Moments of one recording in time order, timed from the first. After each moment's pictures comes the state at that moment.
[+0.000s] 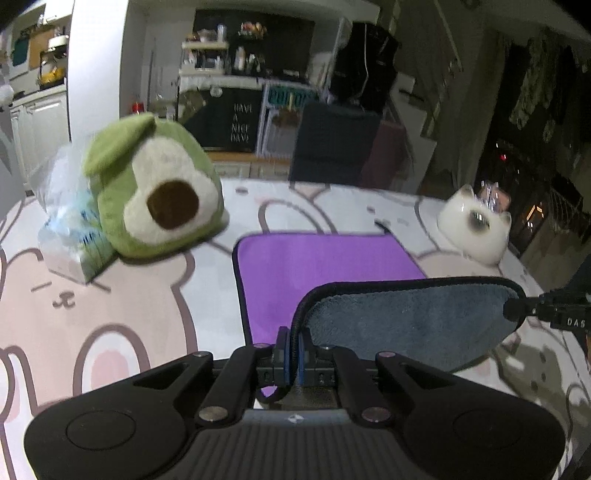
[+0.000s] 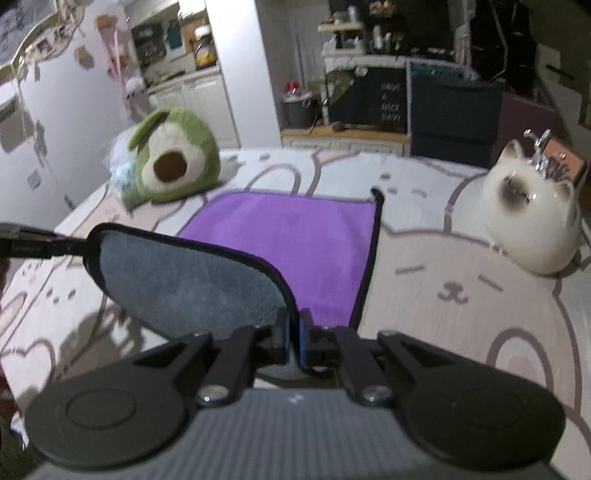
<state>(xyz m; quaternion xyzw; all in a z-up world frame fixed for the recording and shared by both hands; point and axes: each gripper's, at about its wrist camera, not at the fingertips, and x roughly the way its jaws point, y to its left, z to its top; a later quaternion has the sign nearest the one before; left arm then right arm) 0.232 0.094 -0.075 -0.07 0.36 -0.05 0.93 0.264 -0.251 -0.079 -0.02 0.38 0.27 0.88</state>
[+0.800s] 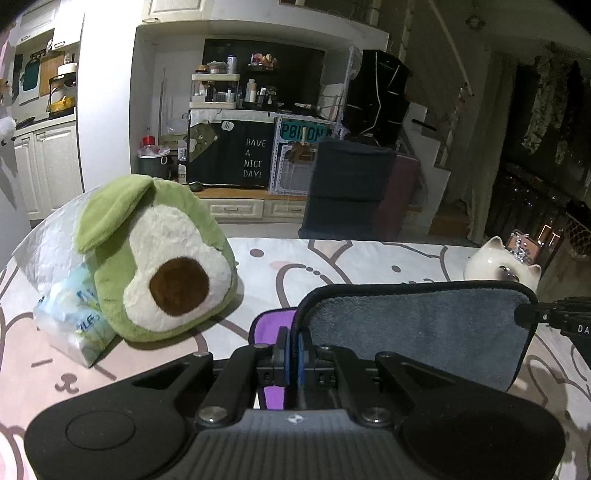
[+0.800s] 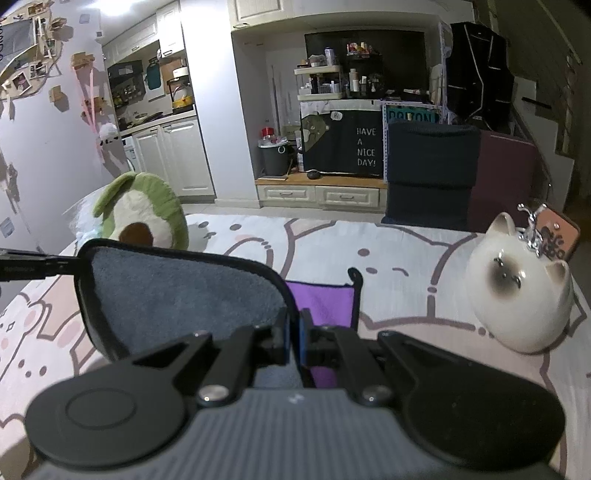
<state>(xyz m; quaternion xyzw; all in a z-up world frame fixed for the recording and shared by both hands) 0.307 0.106 -0.055 -0.06 0.32 -0.03 0.95 0.333 -0.224 -0.055 -0.02 0.32 0.24 0.92</state>
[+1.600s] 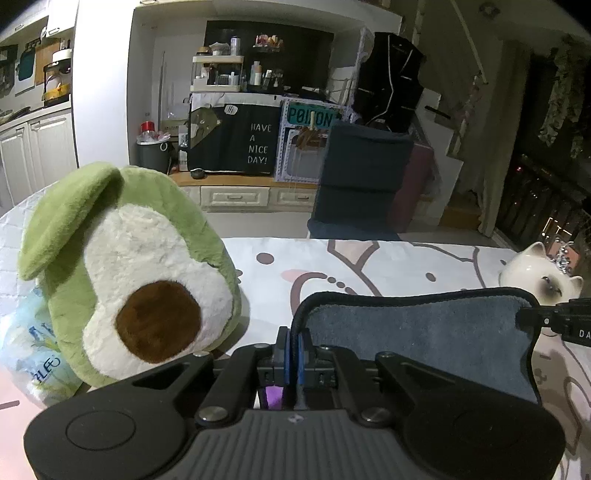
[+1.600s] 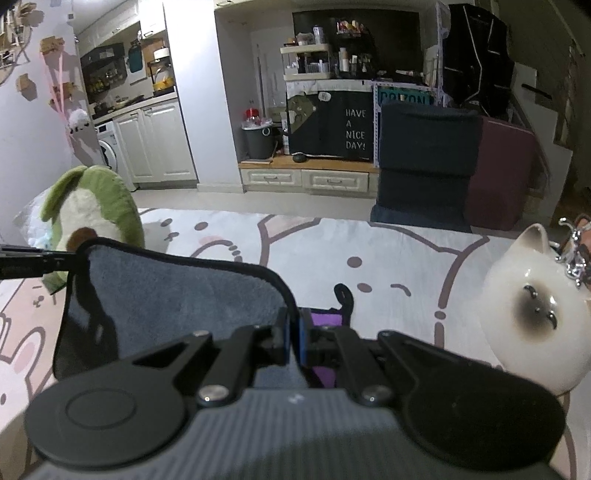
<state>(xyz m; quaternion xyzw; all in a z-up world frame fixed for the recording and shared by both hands) 0.400 0.120 -0.090 -0.06 0.34 -0.02 0.94 0.416 -0.196 -0.085 -0.03 0.36 0.22 0.91</state>
